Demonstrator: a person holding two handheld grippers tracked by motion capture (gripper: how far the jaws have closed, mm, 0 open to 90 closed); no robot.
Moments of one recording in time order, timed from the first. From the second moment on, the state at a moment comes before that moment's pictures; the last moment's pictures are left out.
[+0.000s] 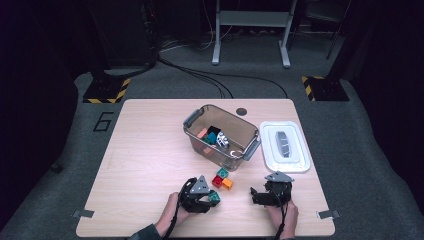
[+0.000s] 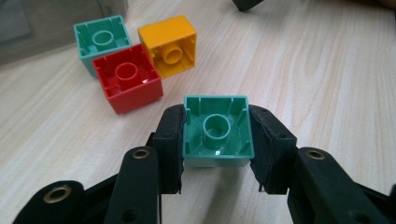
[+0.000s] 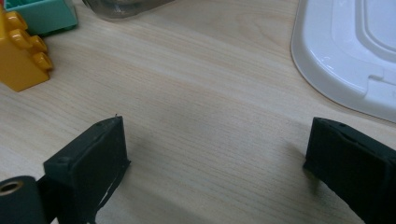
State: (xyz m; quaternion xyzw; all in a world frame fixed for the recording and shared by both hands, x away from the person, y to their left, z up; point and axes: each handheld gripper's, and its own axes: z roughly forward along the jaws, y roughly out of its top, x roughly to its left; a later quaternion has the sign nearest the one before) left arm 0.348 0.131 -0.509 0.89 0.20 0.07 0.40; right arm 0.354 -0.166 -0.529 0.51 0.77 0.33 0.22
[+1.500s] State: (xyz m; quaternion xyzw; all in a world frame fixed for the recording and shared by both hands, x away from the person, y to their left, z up) left arm 0.420 0.206 -0.430 0.86 0.28 0.14 0.41; right arm 0.354 -0.166 -0.529 0.51 0.77 0.33 0.22
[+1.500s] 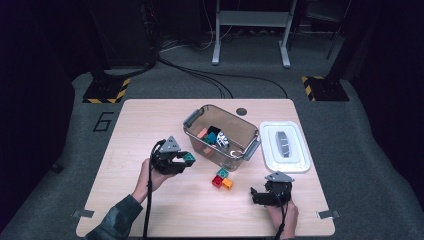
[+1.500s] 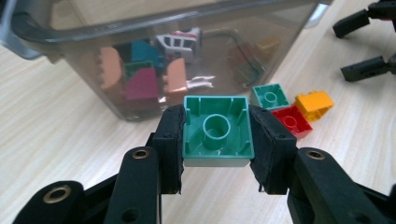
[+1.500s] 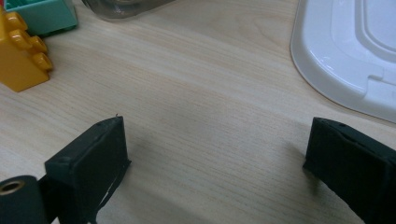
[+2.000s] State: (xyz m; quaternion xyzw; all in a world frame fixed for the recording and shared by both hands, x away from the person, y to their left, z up) left arm 0.442 0.213 -0.405 0.85 0.30 0.15 0.41; right arm 0.354 -0.166 -0.529 0.51 0.77 0.33 0.22
